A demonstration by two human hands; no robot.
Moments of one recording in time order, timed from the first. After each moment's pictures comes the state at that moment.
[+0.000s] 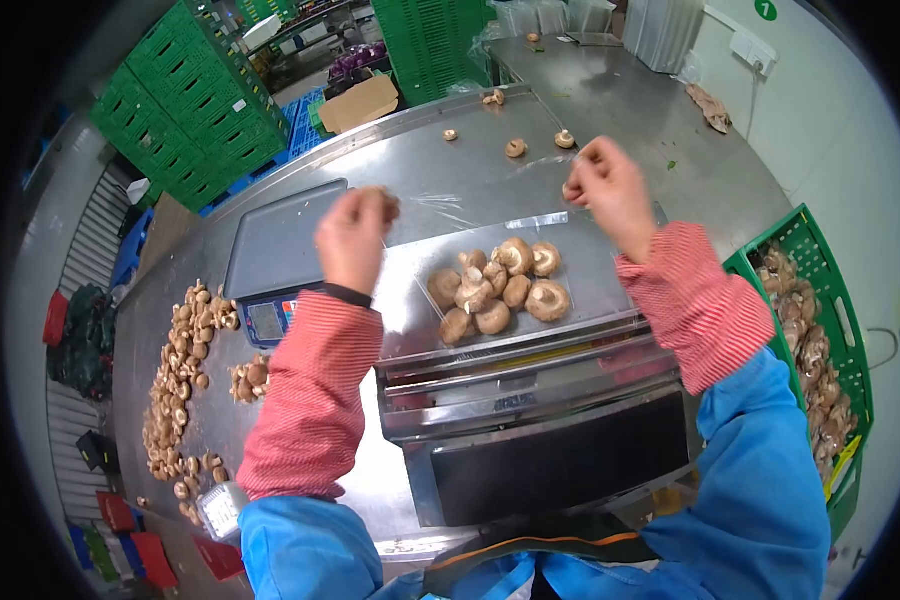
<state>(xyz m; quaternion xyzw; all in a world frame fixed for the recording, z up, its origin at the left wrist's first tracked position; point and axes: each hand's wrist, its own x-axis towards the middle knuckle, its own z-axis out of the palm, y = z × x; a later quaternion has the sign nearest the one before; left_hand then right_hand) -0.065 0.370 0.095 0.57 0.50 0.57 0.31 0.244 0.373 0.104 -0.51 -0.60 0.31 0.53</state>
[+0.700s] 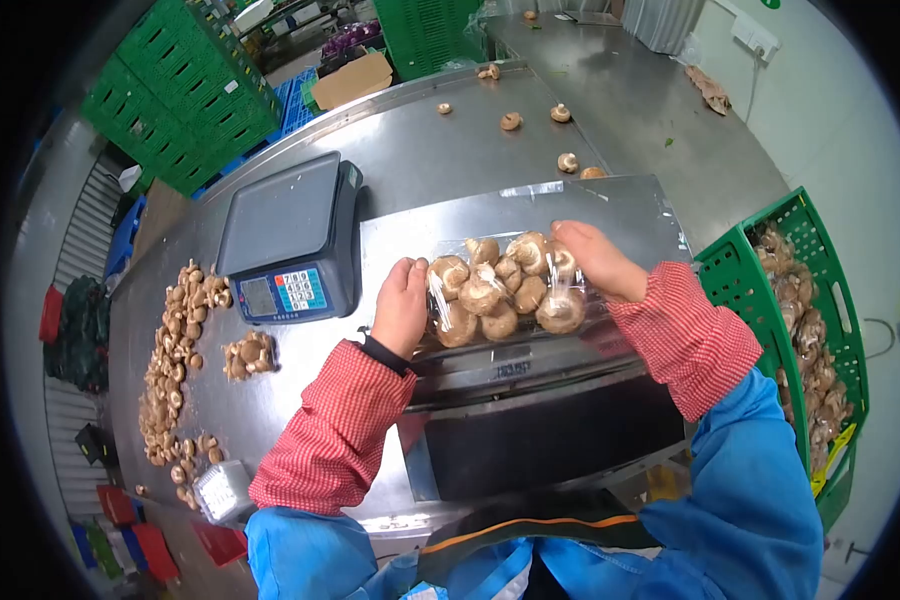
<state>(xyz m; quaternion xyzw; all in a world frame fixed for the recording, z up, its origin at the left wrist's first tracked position) -0.041 0.272 0.022 0.56 0.59 0.43 0.40 0.241 0.309 0.036 -0.48 -0.50 0.62 0.37</state>
